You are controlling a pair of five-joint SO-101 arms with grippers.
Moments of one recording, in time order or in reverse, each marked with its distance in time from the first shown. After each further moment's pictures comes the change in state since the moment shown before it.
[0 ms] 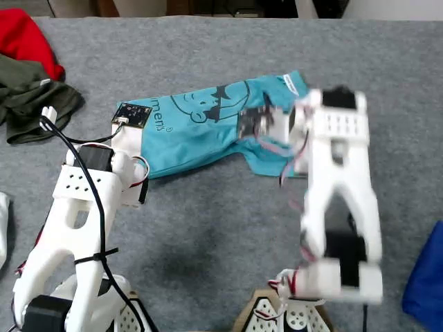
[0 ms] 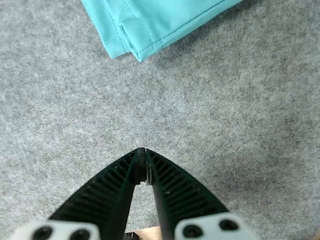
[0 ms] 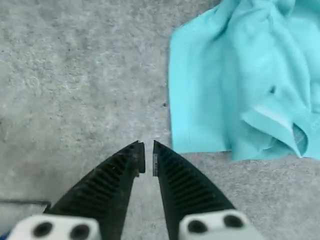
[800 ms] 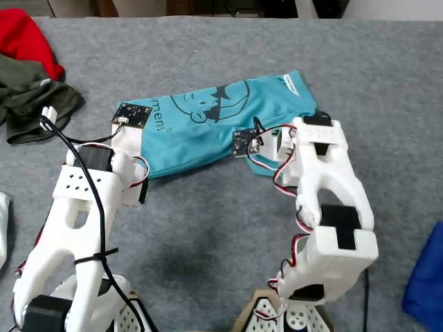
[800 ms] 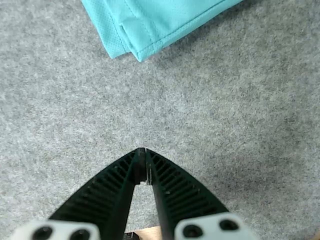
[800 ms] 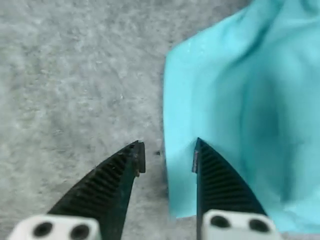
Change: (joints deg) left arm 0.0 0.0 0.0 0.0 0.0; right arm -0.4 20.2 2.5 -17.1 0.0
